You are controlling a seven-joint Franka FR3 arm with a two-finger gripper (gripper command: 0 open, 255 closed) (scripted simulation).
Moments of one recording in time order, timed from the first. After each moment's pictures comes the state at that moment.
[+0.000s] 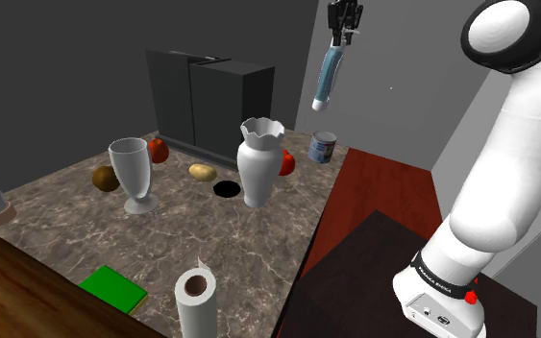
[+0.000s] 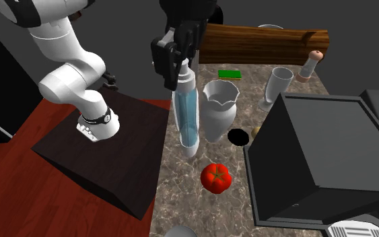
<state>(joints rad) -0.08 0.15 -0.07 -1.07 -0.08 1.09 -0.16</state>
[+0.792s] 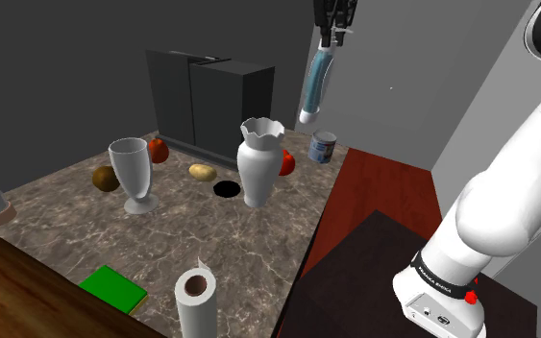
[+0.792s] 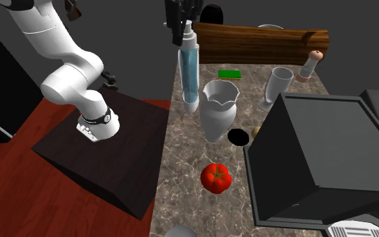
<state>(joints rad) 0.06 -0.06 0.05 -1.33 -0.04 1.12 0.12</state>
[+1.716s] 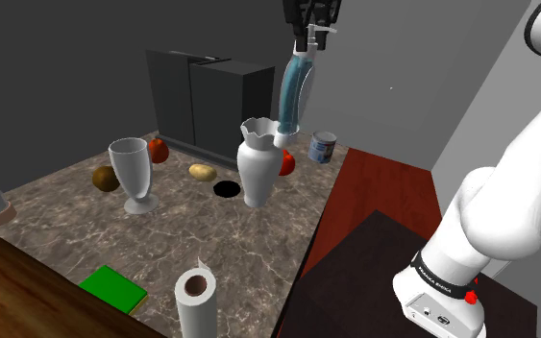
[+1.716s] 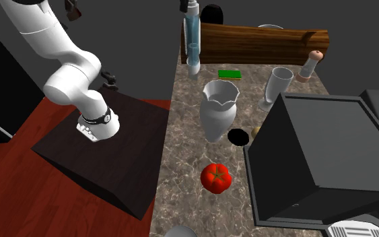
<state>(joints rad) 0.21 -0.11 0.25 -1.37 0.04 1.11 0.50</state>
